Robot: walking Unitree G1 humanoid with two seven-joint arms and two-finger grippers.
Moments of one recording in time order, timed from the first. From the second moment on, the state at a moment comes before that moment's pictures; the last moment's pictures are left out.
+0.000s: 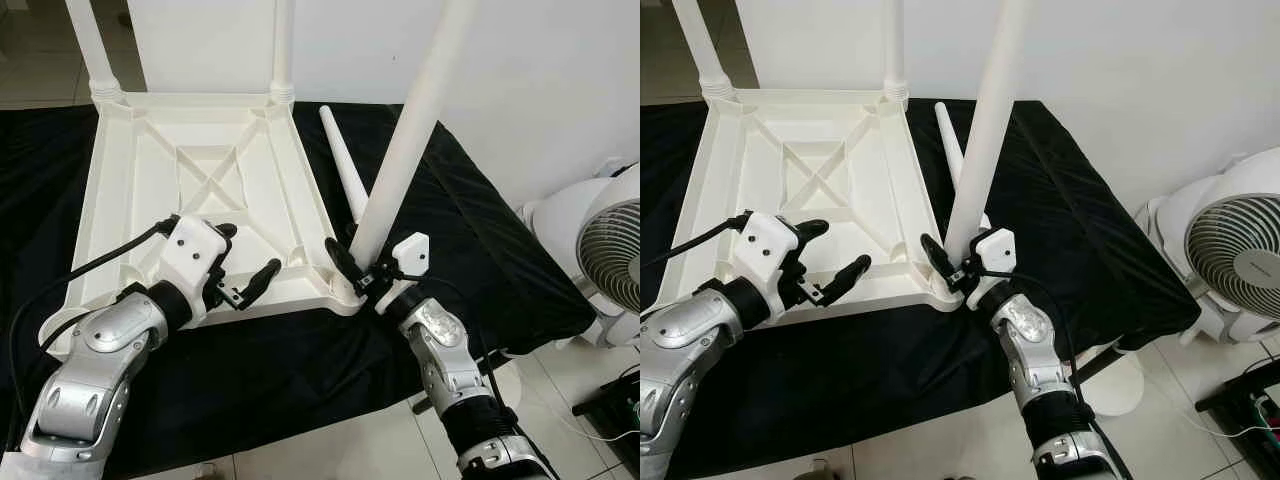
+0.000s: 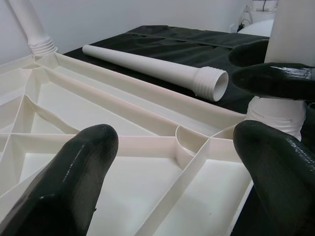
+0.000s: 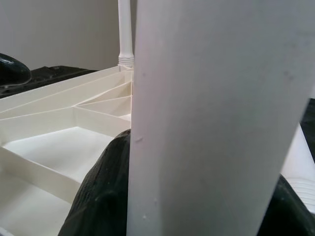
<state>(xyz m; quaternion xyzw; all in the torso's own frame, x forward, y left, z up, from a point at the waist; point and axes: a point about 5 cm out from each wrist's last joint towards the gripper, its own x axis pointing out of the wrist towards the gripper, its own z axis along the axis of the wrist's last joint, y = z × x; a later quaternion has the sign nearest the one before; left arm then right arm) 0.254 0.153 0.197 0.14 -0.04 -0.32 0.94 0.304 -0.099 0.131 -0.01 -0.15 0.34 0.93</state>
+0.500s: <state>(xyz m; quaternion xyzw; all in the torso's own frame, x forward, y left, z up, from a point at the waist) 0.254 0.155 0.197 0.14 -0.04 -0.32 0.94 0.305 -0.100 0.133 0.00 -0.15 0.34 0.93</state>
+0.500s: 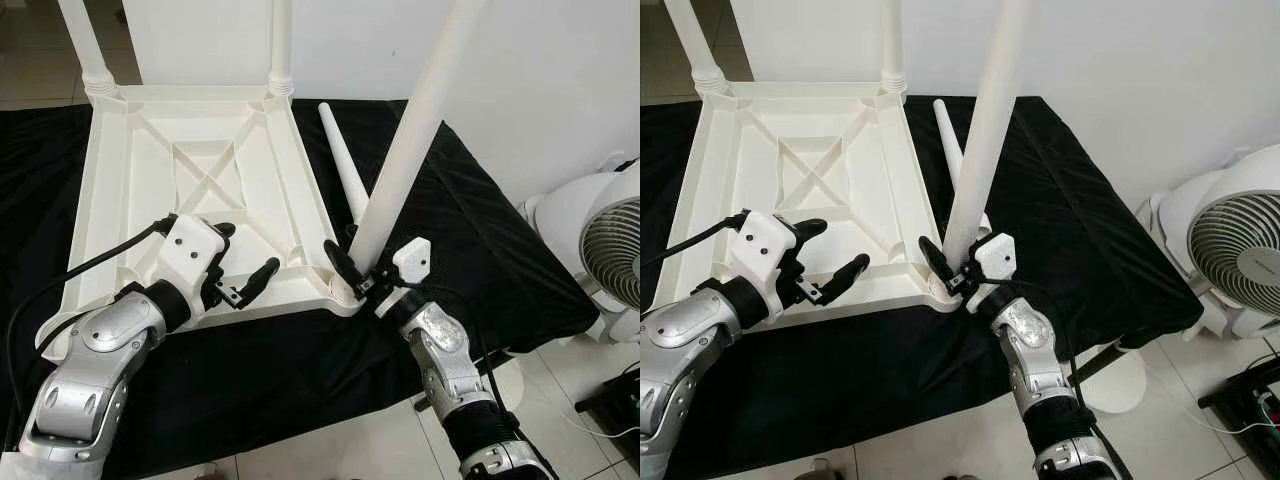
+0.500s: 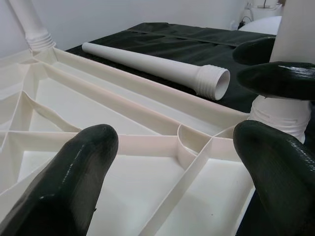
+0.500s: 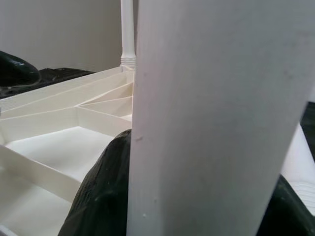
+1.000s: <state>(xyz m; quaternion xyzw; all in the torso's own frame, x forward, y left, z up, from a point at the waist) 0.254 0.155 0.197 0.14 -0.03 -0.32 0.94 0.325 -0.123 0.148 0.13 -0.10 0.32 0.93</state>
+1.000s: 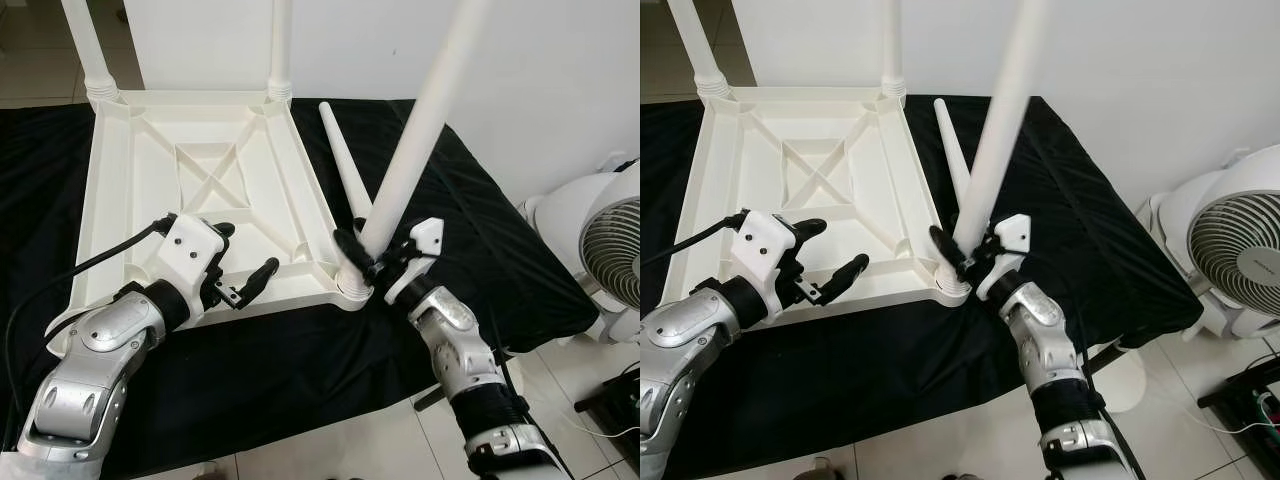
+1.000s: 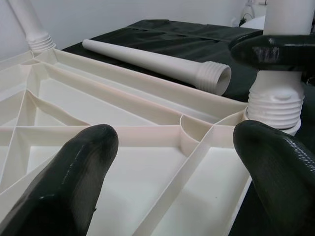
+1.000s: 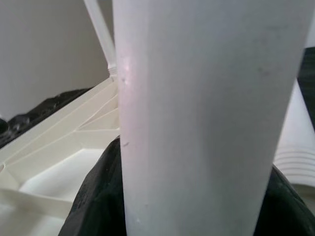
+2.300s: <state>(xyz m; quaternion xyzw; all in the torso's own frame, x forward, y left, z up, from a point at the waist) 0.254 0.154 0.197 0.14 -0.03 -0.32 0.94 0.308 -0.112 0.163 0.00 -0.14 0.36 0.92</state>
